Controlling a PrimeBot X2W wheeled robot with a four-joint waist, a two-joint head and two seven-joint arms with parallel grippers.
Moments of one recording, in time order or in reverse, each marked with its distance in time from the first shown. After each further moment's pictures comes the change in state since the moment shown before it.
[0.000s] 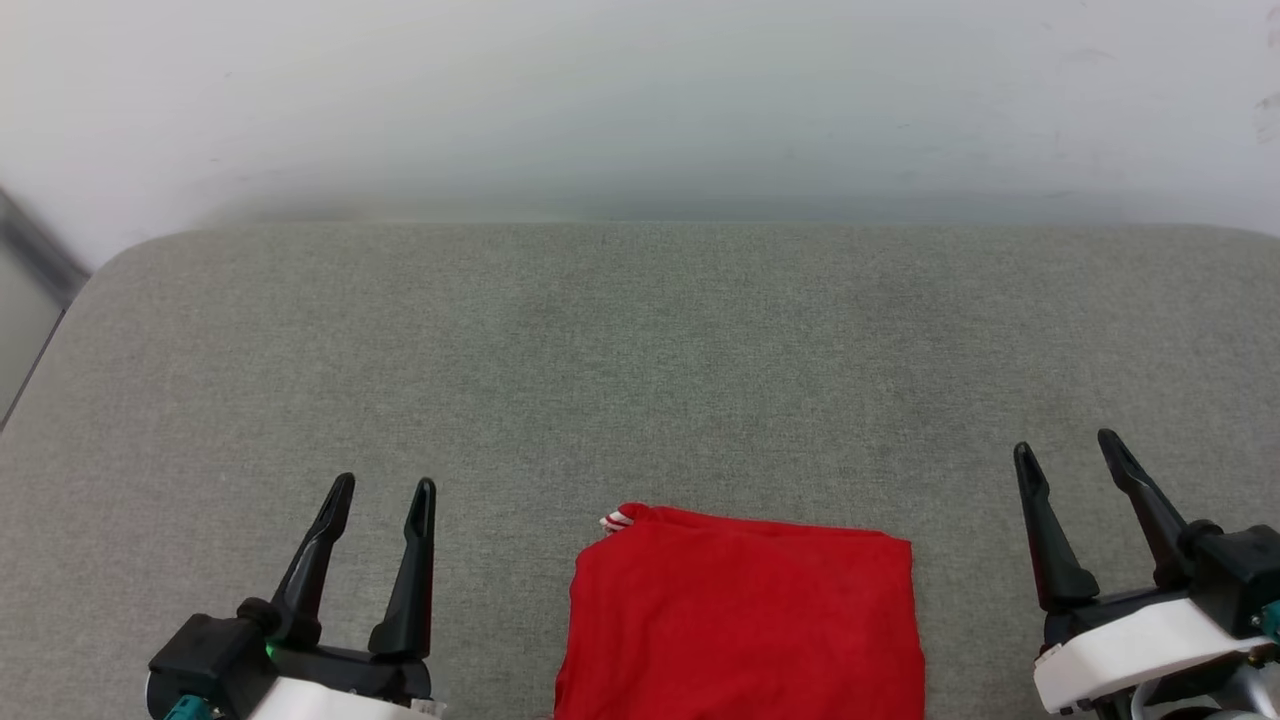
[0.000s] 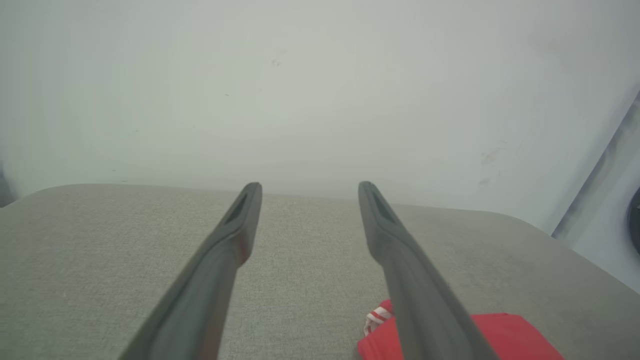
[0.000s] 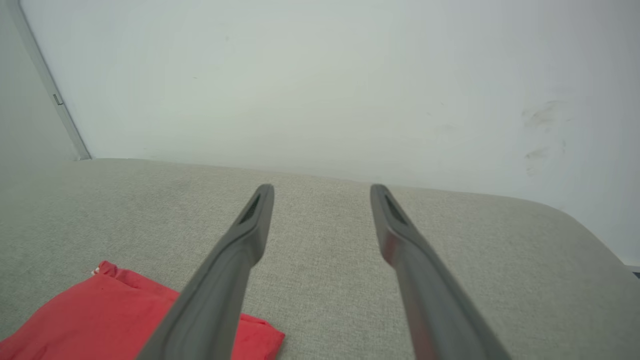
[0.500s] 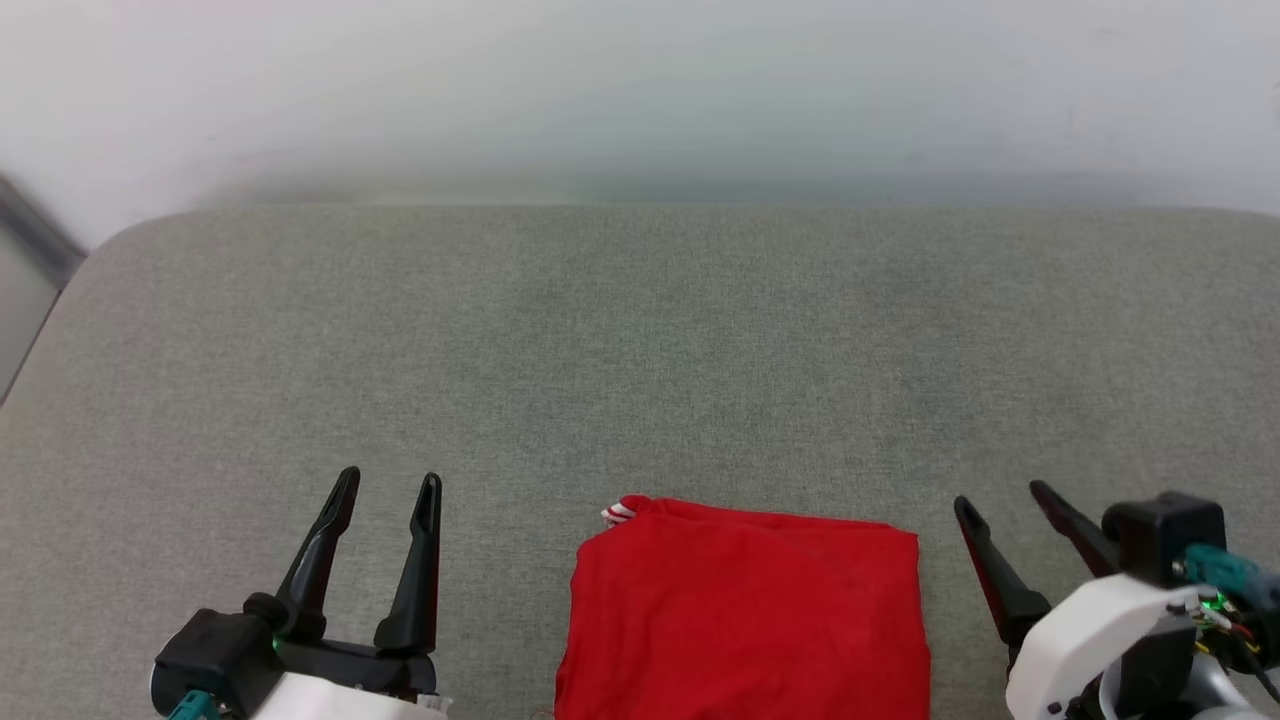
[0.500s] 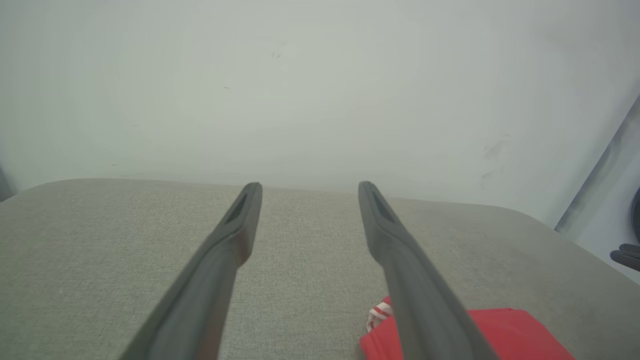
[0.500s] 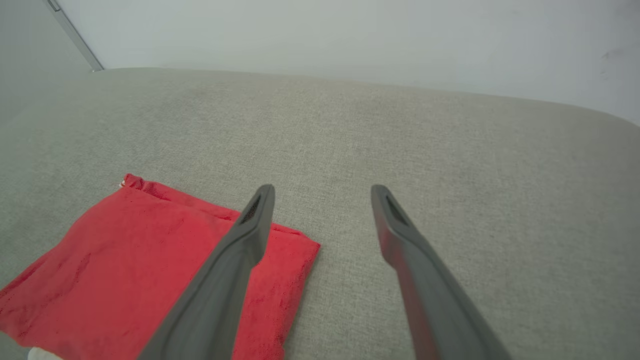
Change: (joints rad) left arm -0.003 -0.004 -0.002 -0.003 0.012 0.000 0.000; right arm 0.010 0.007 0.042 -0.035 0.045 0.000 0.309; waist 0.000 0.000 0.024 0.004
